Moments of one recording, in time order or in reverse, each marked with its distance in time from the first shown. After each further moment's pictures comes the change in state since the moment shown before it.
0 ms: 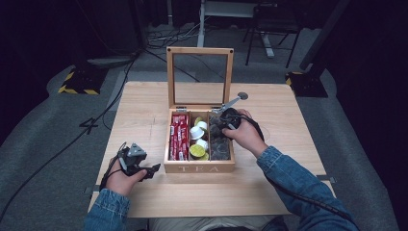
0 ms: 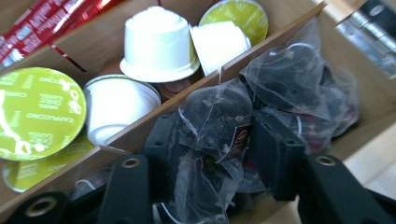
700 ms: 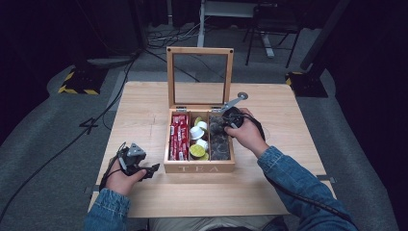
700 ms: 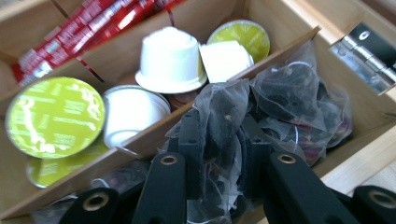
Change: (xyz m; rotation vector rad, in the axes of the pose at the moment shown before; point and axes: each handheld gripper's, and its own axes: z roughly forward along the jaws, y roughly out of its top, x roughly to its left) left arm 0.003 -0.002 0.001 0.006 0.009 -0.007; right arm 0.000 -0.002 -0.013 -0.082 0.030 -0.019
